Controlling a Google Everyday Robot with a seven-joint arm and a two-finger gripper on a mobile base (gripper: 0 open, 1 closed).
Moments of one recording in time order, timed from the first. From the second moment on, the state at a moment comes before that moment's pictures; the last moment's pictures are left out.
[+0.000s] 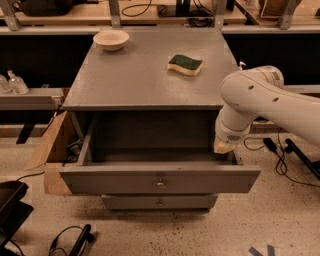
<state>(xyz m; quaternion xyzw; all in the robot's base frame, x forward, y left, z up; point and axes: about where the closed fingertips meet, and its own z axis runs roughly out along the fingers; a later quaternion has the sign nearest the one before) 0.573 -0.207 0.701 -0.67 0.74 -0.05 0.07</state>
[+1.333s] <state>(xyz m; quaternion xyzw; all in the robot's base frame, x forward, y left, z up) 0.518 -0.194 0.670 -0.67 0.73 0.00 0.08</state>
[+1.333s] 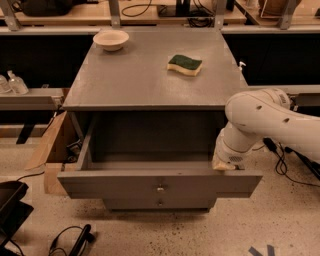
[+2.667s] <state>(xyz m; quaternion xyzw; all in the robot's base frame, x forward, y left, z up) 0.410 -0.190 0.722 -0.71 0.71 0.05 0.02</state>
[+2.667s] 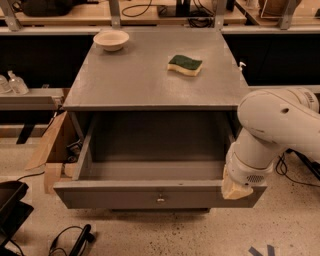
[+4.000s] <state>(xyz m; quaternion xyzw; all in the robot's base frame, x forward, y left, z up) 0.495 -0.150 0.701 -0.76 0.64 0.01 0.13</state>
